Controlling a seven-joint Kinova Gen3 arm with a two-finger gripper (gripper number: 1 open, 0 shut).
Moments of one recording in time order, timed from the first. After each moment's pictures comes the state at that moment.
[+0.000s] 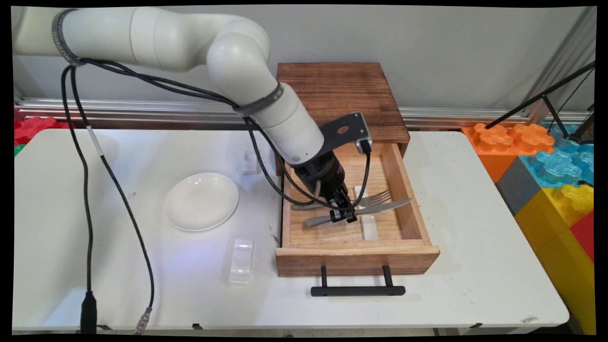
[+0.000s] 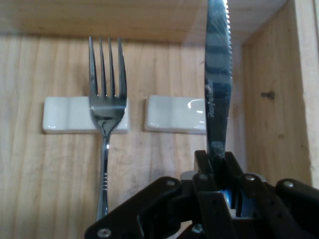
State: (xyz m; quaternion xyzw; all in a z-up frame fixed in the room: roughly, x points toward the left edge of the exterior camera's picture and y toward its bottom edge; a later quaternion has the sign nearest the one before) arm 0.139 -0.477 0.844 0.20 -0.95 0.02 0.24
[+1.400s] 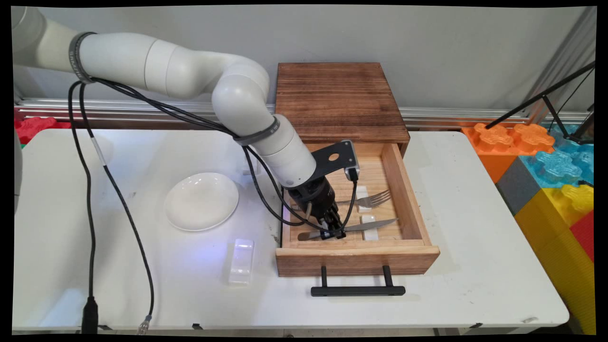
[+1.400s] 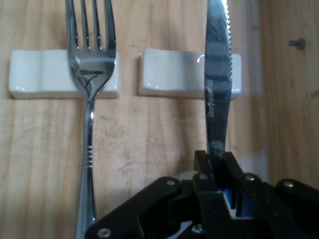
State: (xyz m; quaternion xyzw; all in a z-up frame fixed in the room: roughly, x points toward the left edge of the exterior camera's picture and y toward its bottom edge) arm 0.148 -0.474 0.789 0.20 -0.95 0.01 0.23
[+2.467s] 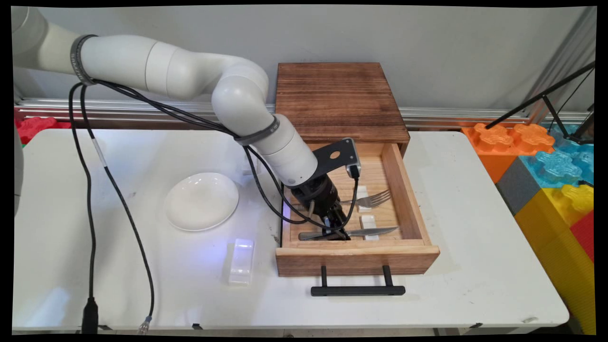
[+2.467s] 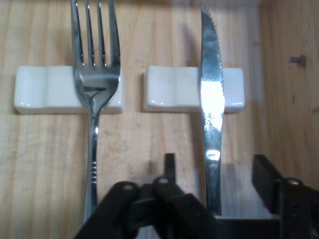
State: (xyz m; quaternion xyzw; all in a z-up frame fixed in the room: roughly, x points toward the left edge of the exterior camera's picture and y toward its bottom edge) arm 0.148 -0.478 0.789 0.20 -0.95 0.01 0.24
